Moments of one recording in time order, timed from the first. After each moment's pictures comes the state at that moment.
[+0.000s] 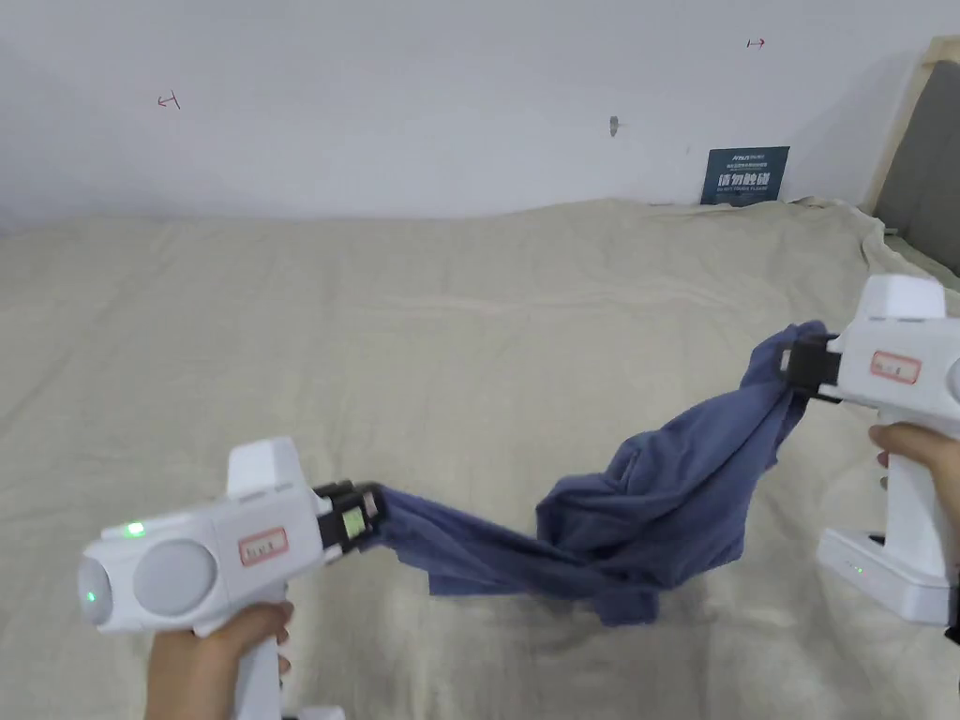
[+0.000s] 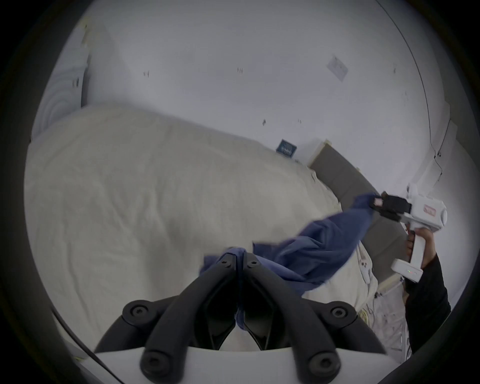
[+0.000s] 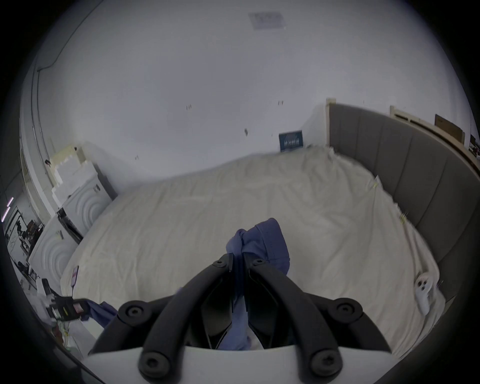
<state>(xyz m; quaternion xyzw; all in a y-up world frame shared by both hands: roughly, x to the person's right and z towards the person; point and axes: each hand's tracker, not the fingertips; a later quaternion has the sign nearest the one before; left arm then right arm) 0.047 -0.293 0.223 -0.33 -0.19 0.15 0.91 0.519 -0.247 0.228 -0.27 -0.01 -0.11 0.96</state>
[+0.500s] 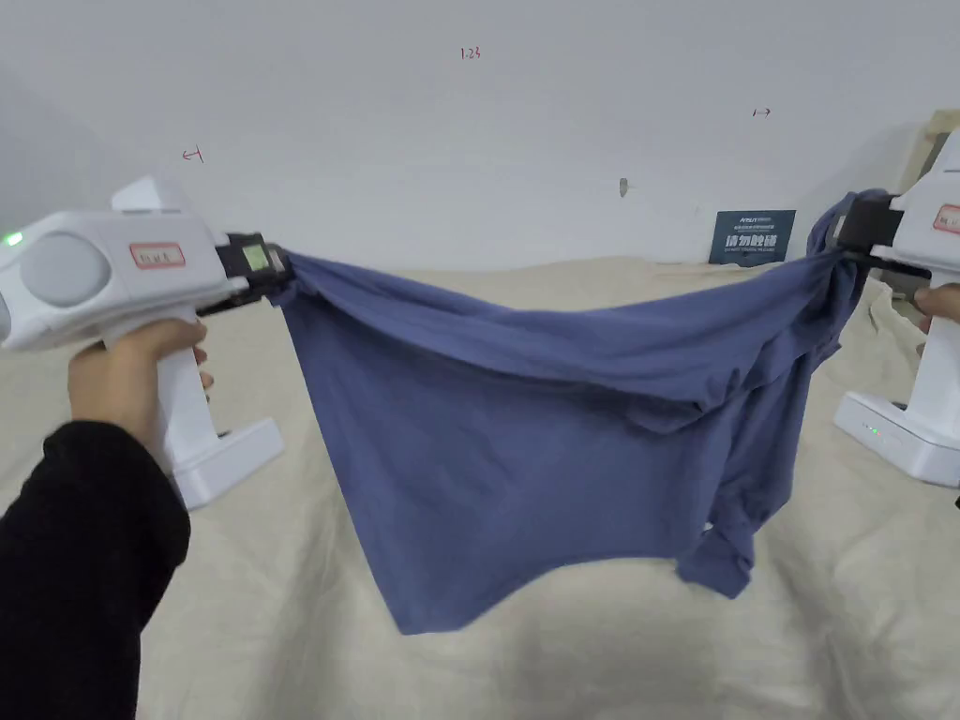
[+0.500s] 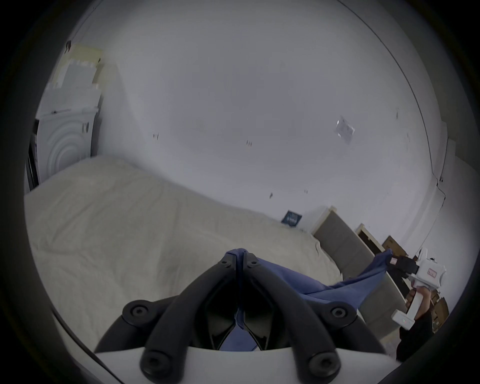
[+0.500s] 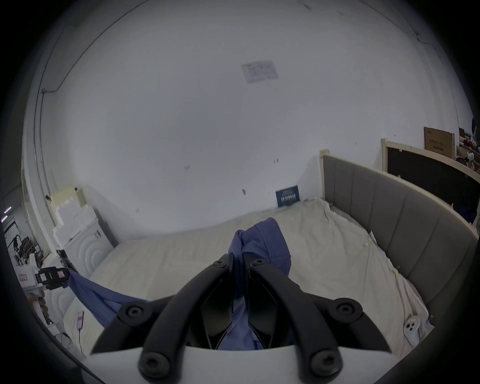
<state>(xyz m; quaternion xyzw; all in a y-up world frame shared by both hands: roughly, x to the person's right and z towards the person) 0.006 -0.116 0.099 -0.19 -0.14 0.19 0.95 0.541 -0.131 0.163 -0.14 -0.04 -0.14 0.98</state>
